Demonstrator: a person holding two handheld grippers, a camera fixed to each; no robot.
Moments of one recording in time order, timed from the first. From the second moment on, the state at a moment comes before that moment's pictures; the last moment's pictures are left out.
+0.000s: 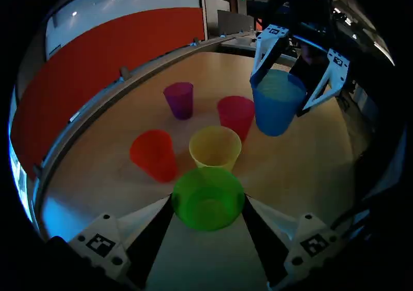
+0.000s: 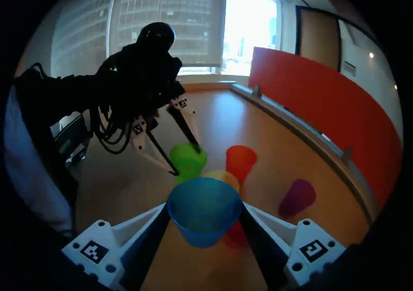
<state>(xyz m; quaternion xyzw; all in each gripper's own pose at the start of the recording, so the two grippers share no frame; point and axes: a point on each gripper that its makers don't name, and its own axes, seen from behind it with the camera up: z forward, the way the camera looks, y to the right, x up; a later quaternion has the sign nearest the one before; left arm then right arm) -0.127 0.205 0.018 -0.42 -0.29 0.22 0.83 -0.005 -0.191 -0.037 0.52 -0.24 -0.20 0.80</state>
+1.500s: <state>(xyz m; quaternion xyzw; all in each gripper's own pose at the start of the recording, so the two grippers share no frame) -0.144 0.201 0.015 -0.42 -0.31 0.22 0.82 -0.062 -0.192 -0.056 0.53 -0.27 -0.21 0.78</state>
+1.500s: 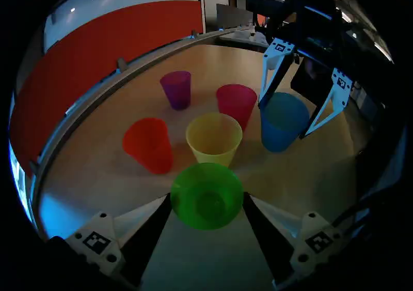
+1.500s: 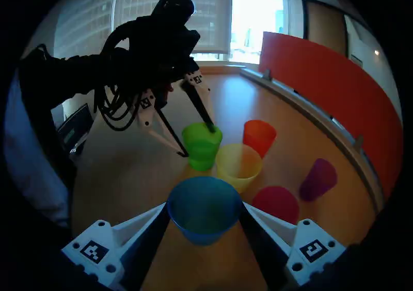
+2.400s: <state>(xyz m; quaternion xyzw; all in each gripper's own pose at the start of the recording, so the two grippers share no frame) -0.146 0.193 0.005 -0.41 -0.32 0.22 0.82 -0.089 -0.192 -0.057 0.53 -0.28 -0.20 0.78</state>
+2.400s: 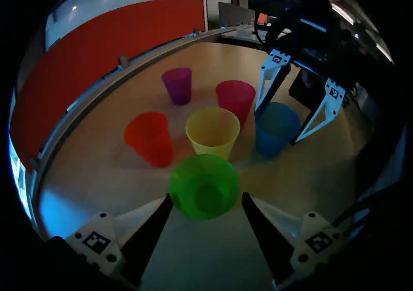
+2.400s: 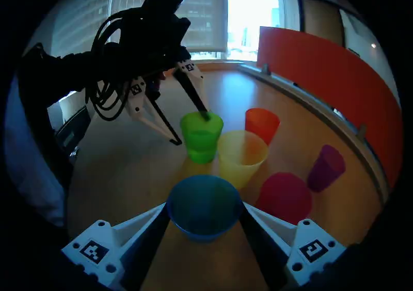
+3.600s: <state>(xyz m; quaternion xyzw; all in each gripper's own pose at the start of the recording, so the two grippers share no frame) -0.145 0.166 -0.025 -0.39 -0.33 0.23 0.83 -0.089 -0.142 -0.084 0.47 -0.29 -0.20 0.81</state>
